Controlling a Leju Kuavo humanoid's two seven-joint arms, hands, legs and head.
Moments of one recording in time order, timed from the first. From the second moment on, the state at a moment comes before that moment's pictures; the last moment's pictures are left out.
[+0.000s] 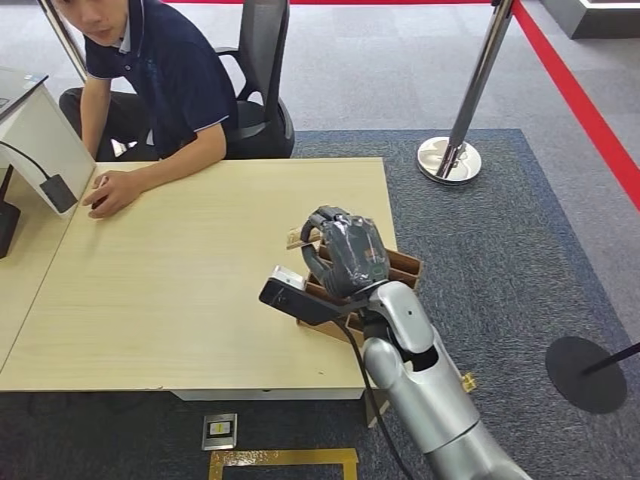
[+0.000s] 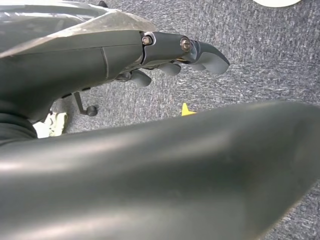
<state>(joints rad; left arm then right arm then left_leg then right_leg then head) -0.09 -0.18 1.16 -0.19 -1.27 0.05 -0.01 -0.42 0.17 0.50 -1.06 1.14 -0.19 -0.14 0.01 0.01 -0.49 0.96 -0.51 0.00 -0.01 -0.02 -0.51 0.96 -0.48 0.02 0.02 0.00</state>
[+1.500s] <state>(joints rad) -0.09 -0.19 1.16 -0.19 -1.29 0.05 0.01 -0.96 0.35 0.89 -0.53 0.56 -0.13 -0.07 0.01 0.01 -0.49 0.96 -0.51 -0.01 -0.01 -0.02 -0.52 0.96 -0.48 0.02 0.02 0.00</state>
